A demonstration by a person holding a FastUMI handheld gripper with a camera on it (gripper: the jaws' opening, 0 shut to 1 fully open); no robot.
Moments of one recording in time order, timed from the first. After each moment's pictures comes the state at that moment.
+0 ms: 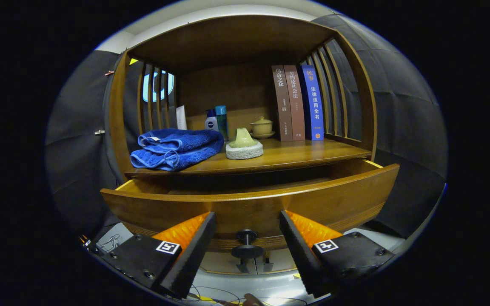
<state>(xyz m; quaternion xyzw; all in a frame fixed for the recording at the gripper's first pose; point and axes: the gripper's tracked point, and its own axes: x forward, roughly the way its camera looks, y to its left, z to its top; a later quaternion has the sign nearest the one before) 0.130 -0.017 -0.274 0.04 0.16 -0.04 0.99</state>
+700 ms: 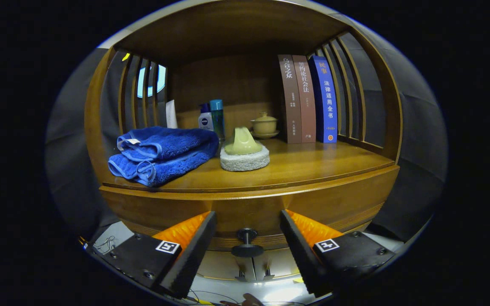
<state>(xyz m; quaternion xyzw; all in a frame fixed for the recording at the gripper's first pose) 0.190 -0.022 -0.281 0.03 0.17 -0.05 0.98</state>
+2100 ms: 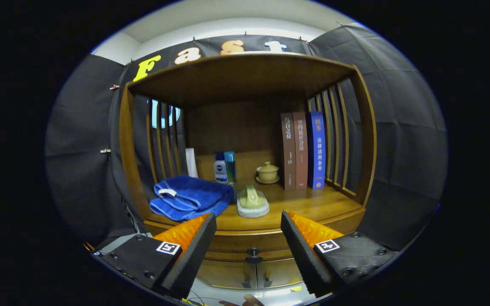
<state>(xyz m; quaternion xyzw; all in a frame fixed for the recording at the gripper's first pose) 0.127 -0.003 -0.114 0.03 0.08 -0.03 1.00</state>
